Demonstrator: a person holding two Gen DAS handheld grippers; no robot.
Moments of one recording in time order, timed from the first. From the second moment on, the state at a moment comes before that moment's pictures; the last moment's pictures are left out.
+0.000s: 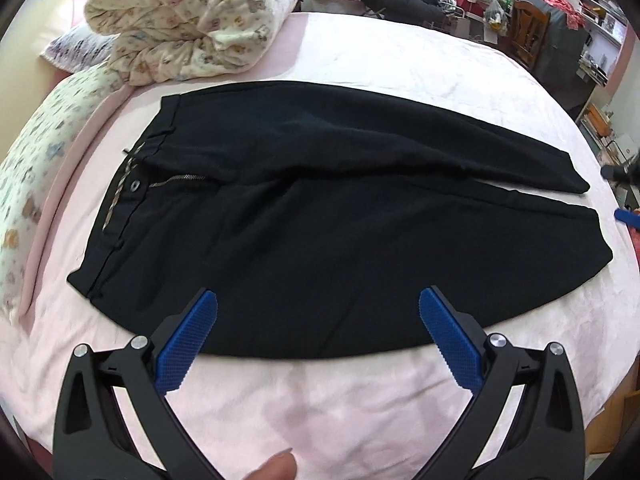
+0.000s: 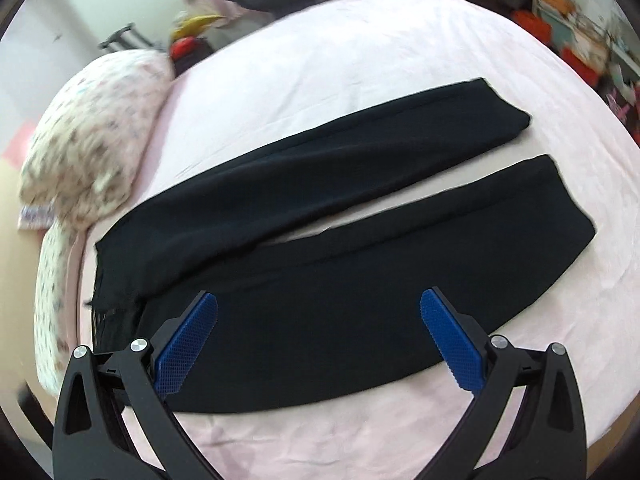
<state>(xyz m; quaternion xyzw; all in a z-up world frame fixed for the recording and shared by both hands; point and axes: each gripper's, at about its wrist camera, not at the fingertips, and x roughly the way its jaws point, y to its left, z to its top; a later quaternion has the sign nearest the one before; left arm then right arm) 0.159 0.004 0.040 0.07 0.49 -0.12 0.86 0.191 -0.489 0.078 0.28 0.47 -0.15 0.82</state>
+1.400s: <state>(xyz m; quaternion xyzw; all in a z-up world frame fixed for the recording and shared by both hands) 0.118 -0.157 -0.042 -0.05 0.69 -0.08 0.72 0.334 -0.813 -0.039 0.32 0.55 -0.11 0.76</state>
